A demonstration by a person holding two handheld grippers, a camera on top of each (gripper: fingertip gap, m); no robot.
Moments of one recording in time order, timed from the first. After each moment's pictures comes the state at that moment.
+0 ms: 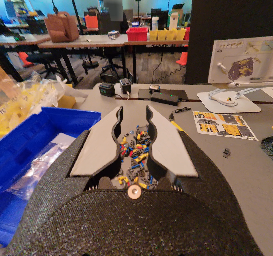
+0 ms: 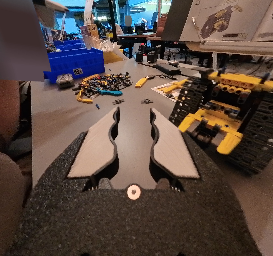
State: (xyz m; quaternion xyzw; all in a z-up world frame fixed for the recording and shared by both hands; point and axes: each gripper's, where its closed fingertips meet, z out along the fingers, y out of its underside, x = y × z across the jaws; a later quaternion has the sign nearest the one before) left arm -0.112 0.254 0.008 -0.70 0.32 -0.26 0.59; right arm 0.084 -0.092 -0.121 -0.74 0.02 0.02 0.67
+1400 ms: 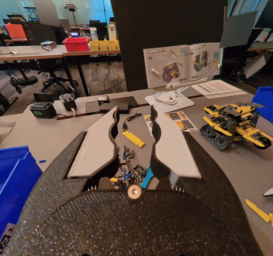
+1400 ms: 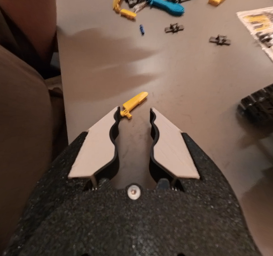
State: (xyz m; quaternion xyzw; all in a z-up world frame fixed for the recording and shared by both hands) left arm -0.024 0.191 0.010 -0.61 0.43 -0.39 0.54; right arm 0.008 -0.101 -0.203 -0.88 -0.14 0.09 0.44
